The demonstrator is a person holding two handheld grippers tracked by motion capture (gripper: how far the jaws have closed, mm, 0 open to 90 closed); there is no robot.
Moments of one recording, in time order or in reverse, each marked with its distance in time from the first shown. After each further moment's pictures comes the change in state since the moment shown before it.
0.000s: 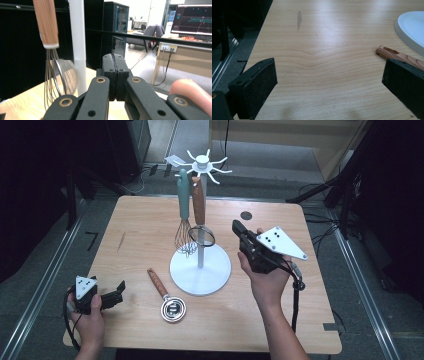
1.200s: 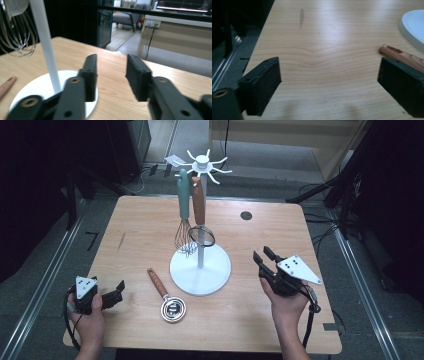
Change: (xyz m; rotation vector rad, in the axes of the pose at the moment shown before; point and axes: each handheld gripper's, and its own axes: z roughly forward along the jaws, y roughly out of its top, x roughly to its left) left arm -0.001 0.000 0.000 0.020 0.029 -0.009; right arm -0.048 -0.083 -0.044 0.124 -0.135 0.001
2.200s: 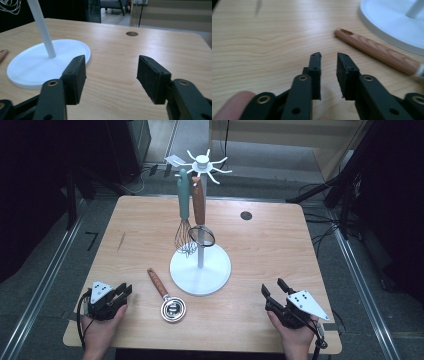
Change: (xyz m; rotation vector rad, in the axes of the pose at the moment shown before) left arm -0.043 -0.005 -0.008 0.102 -0.190 0.056; right arm 0.001 -0.076 -0.050 0.096 -0.057 0.093
